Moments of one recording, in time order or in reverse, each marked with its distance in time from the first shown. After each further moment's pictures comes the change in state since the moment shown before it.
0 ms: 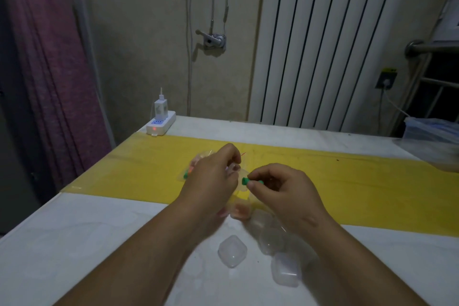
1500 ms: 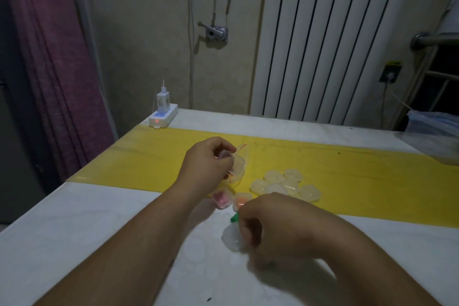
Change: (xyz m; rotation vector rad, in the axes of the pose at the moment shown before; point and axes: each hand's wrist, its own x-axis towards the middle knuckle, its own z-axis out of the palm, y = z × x) left_hand 0.006 -0.007 -0.006 -0.379 0.083 -0.259; right_hand -0.029 -0.047 -0.012 -0.687 -0.779 -0.068
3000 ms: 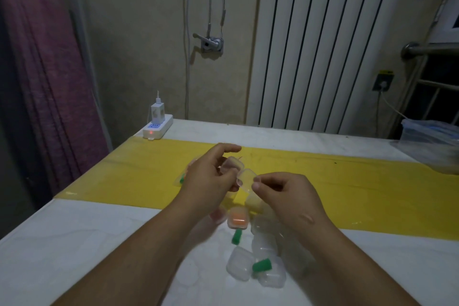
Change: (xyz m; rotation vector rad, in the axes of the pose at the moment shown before) left_hand -0.004 0.005 0.012 -0.185 -0.088 0.077; right_hand 0.040 0.046 0.015 0.797 0.738 0.276
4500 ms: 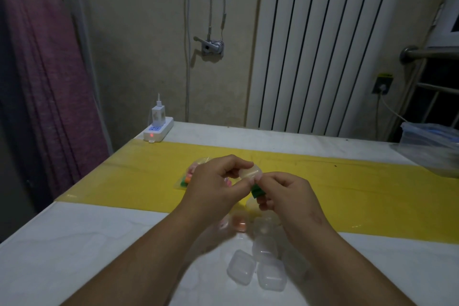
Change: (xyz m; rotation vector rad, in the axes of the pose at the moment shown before) left_hand -0.007 0.003 0.002 0.151 -0.033 0.226; right_hand -0.006 -0.013 0.005 0.407 -0.024 0.055
